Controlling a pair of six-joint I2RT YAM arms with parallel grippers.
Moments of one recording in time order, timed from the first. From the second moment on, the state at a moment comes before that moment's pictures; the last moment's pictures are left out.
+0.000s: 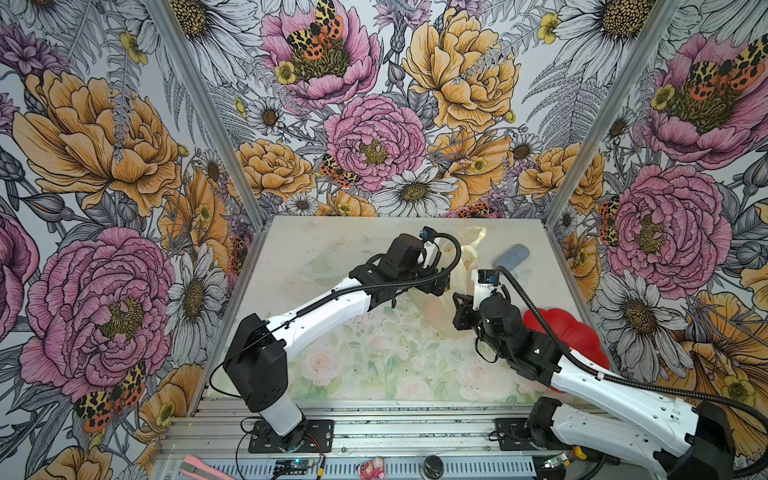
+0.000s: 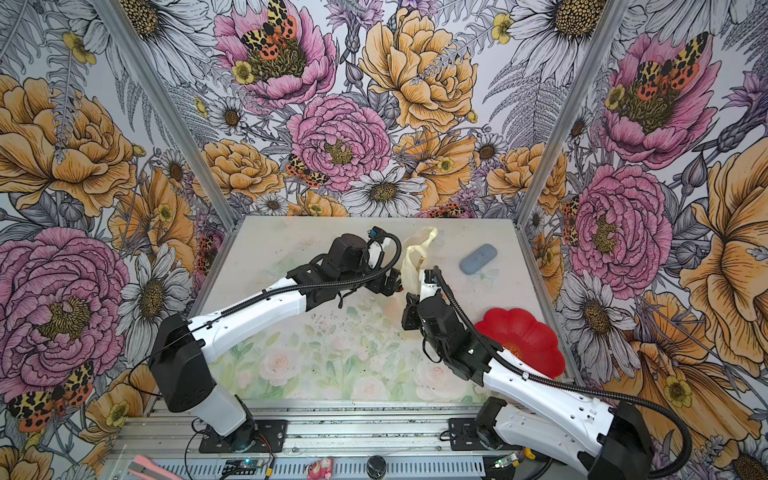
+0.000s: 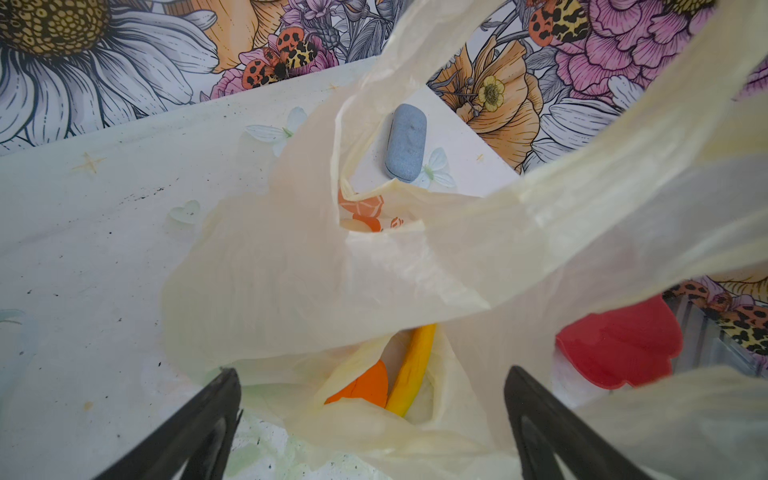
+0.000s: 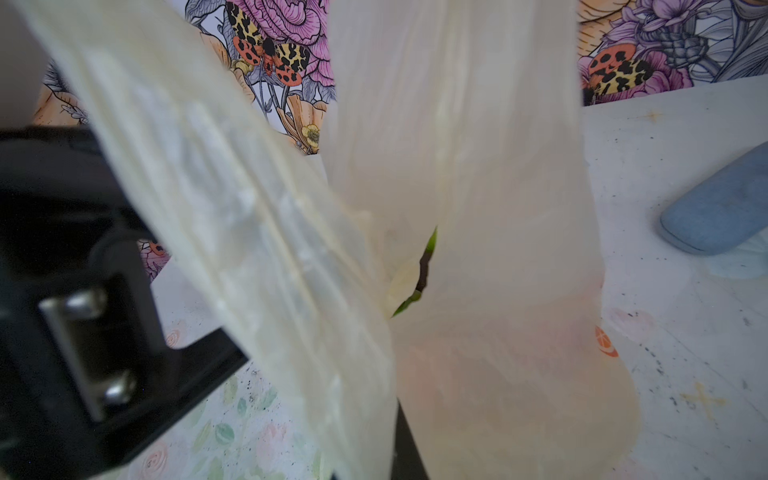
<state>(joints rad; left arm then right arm) -0.81 1.66 1.42 -0.31 0.05 -0.24 0.82 0.94 0.67 -0.18 0.37 0.56</state>
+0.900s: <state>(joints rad) -0.48 1.52 1.26 -0.16 0.00 -0.58 0.61 1.04 0.80 -0.19 0.30 0.56</state>
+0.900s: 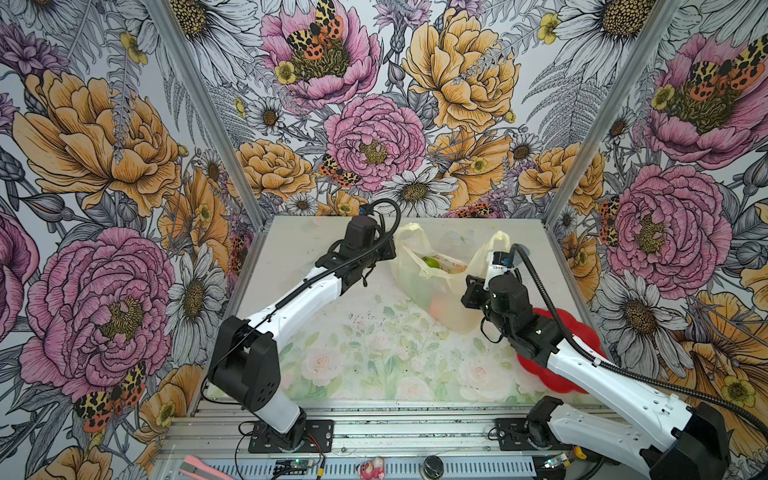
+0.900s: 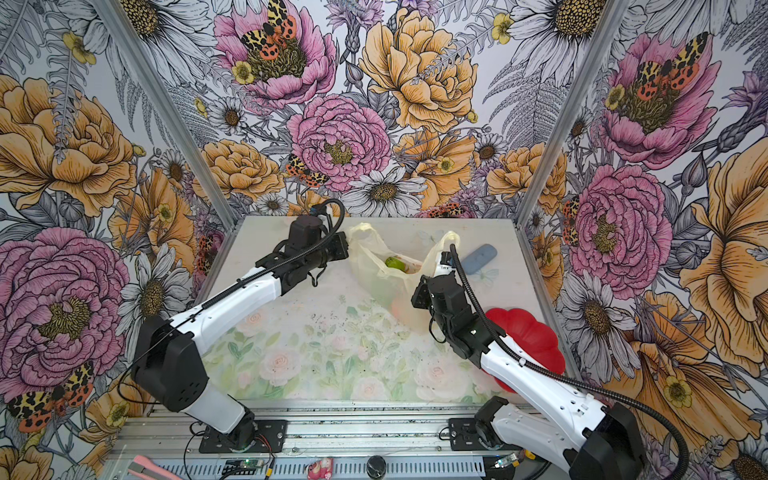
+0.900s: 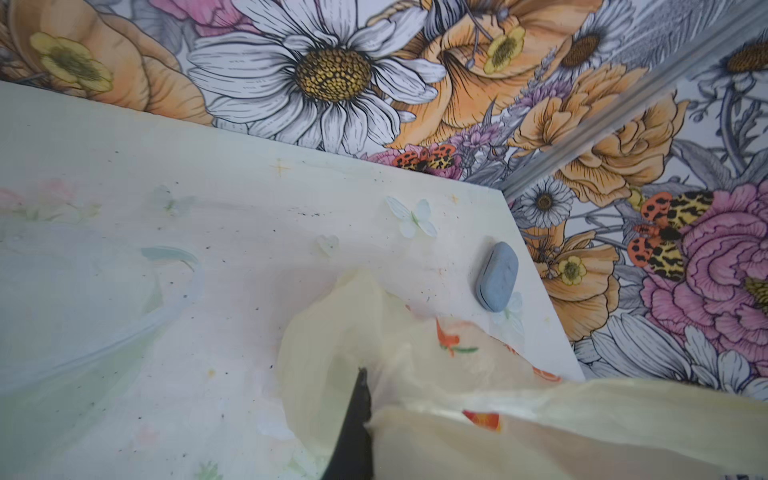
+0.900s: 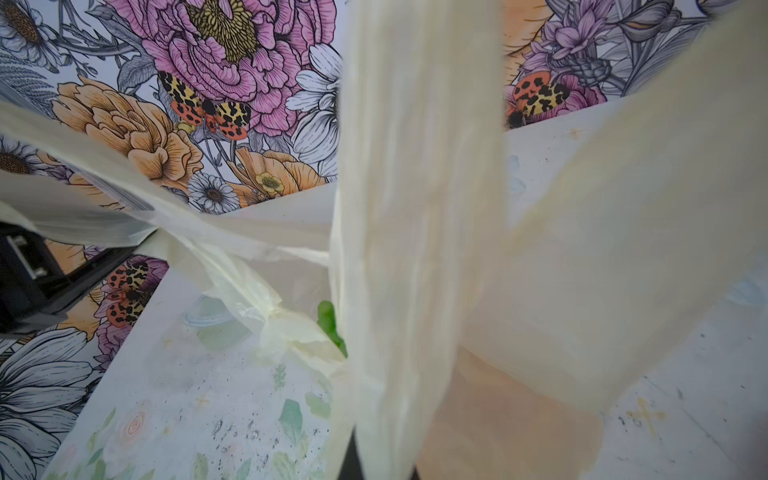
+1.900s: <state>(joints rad) -0.88 0.87 0.75 -0.53 -0.46 -0.86 0.72 1.04 0.45 0.07 0.08 0.62</state>
